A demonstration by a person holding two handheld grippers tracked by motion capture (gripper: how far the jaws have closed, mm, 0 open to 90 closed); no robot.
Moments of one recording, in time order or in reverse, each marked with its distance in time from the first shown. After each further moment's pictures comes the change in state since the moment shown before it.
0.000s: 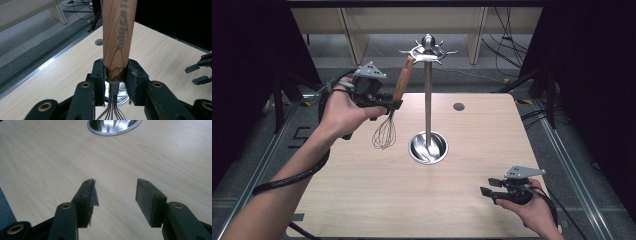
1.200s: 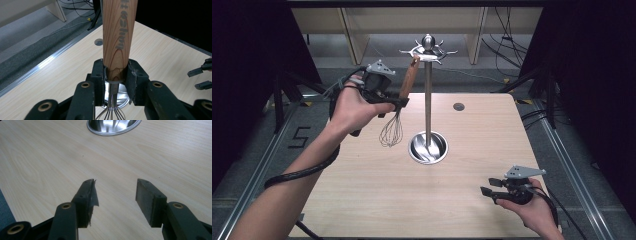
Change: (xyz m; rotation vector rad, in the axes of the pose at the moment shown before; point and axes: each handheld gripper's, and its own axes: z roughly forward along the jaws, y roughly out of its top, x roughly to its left) left arm 0.001 0.009 0.020 0.019 0.002 -0.023; right arm 0.002 0.000 0.000 0.005 0.009 0.033
